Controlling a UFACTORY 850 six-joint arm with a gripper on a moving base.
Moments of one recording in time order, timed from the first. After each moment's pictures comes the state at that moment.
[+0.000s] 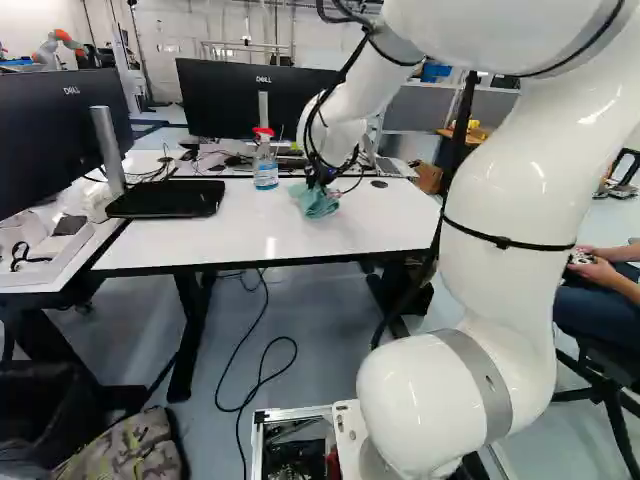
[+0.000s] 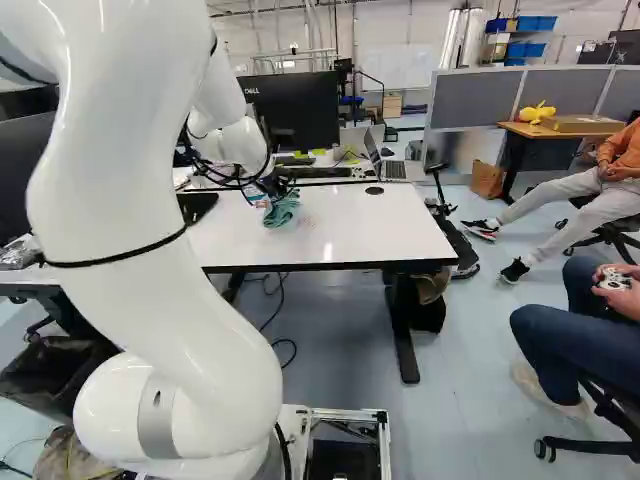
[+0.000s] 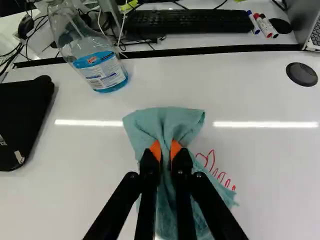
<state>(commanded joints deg) 7.5 -10.4 -53.6 5.8 0.0 0.0</state>
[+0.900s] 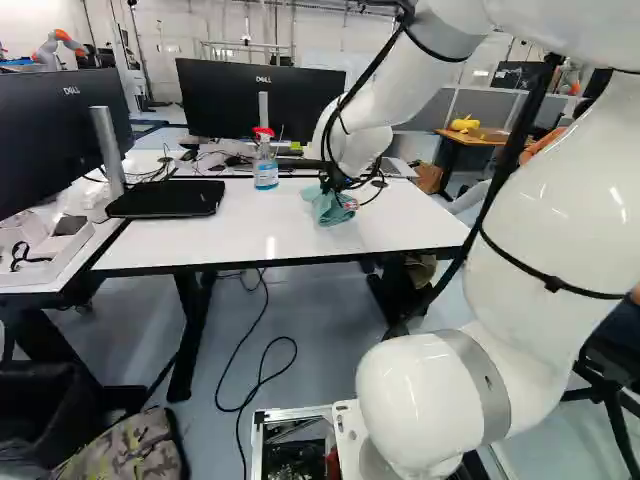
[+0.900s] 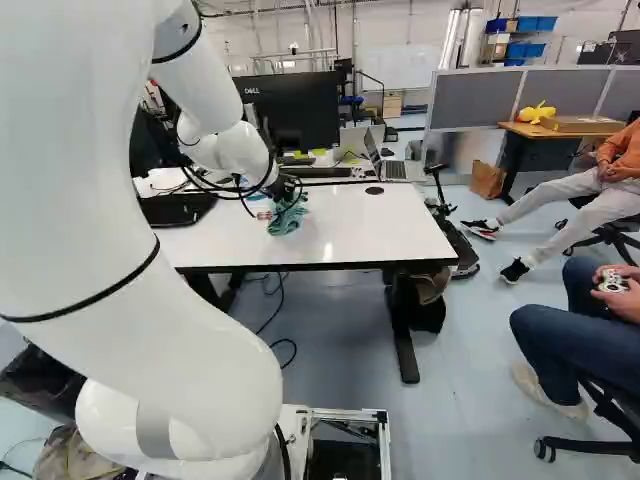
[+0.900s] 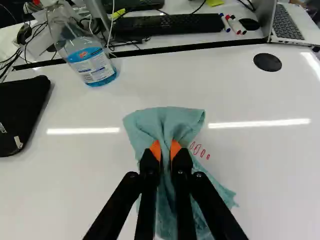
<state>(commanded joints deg) 3.6 0.3 -42.1 5.8 4.6 0.0</state>
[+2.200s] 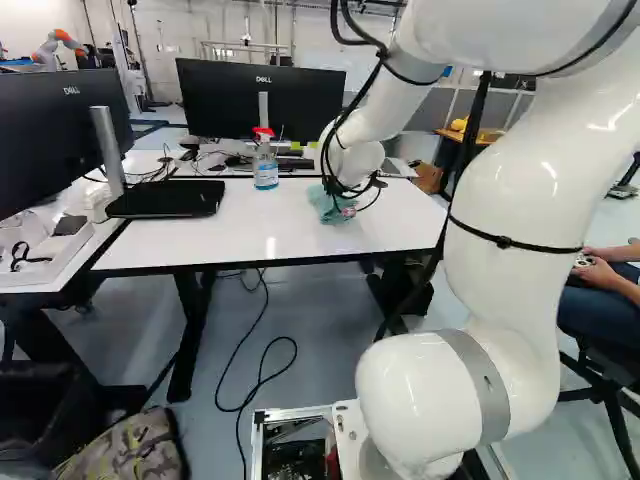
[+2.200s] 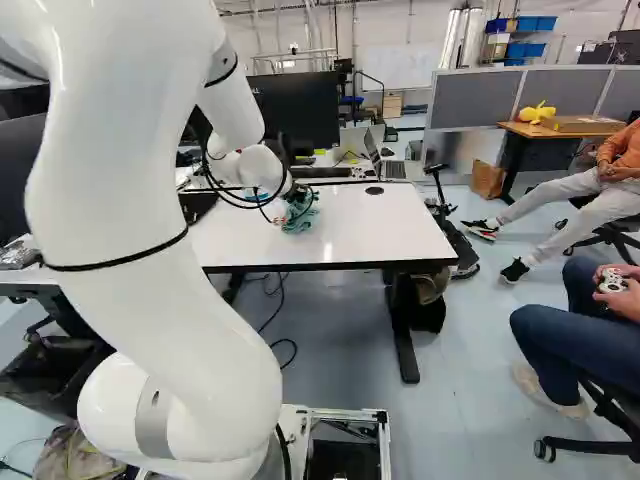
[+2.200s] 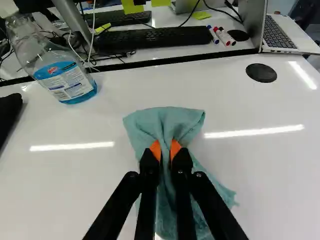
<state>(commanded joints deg) 2.2 -11.3 -46.4 5.8 15.3 0.0</state>
